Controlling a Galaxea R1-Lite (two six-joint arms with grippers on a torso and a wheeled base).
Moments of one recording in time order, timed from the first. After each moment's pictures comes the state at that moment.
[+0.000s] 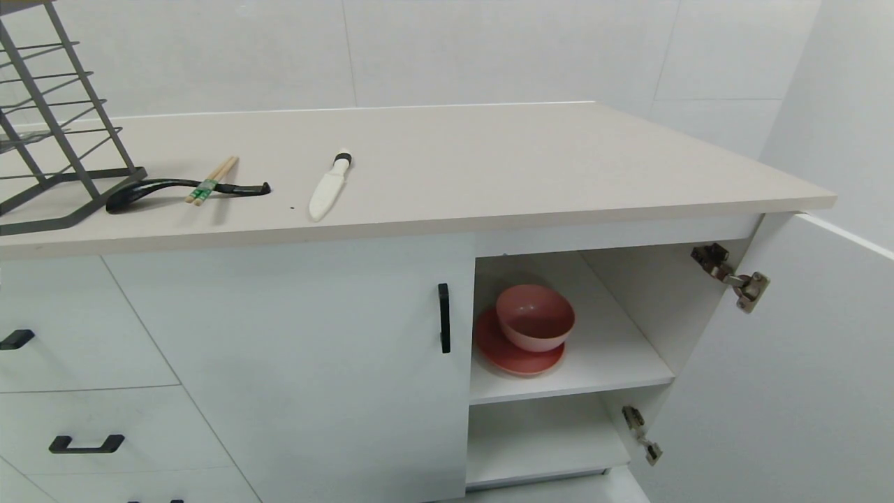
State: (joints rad) left arm 0.00 0.00 0.00 0.00 -0.10 0.02; right arm 0.00 0.00 0.00 0.00 0.03 0.01
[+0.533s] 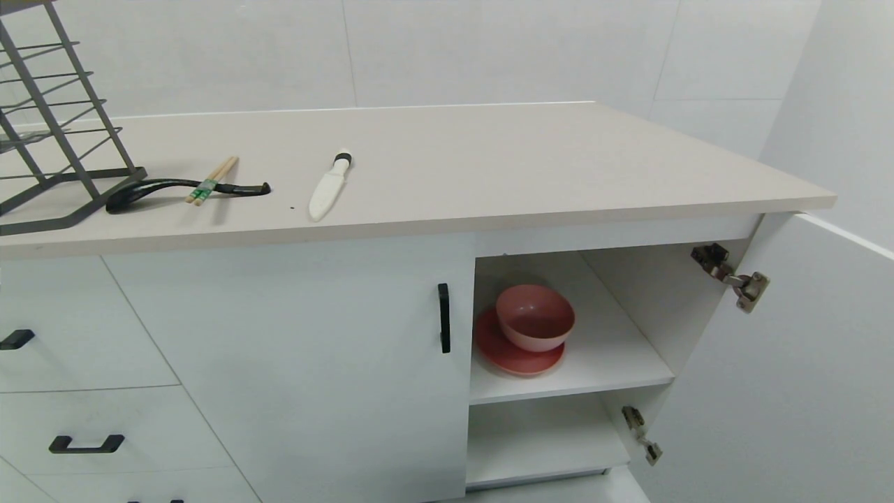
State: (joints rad) left arm 0.00 0.00 0.00 0.00 -0.10 0.02; right arm 0.00 0.00 0.00 0.00 0.03 0.01
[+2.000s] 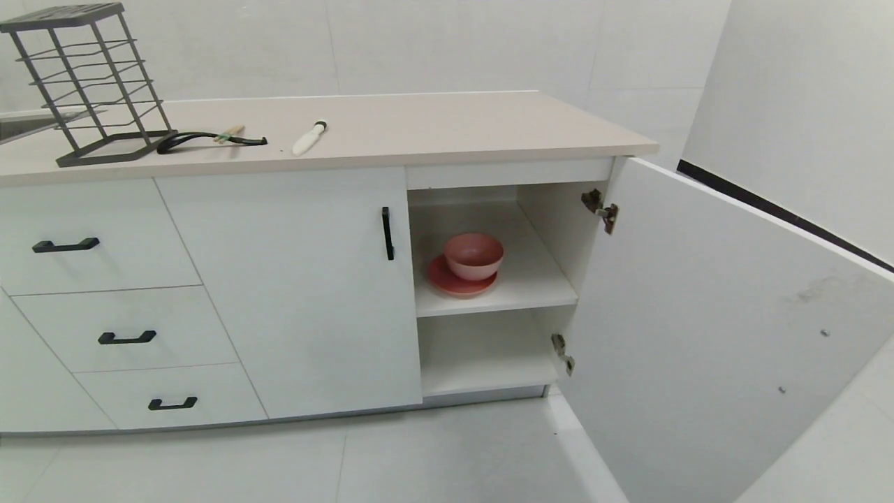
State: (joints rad) left arm 0.00 0.00 0.00 0.00 -0.08 0.00; right arm 0.00 0.00 0.00 0.00 0.03 0.01
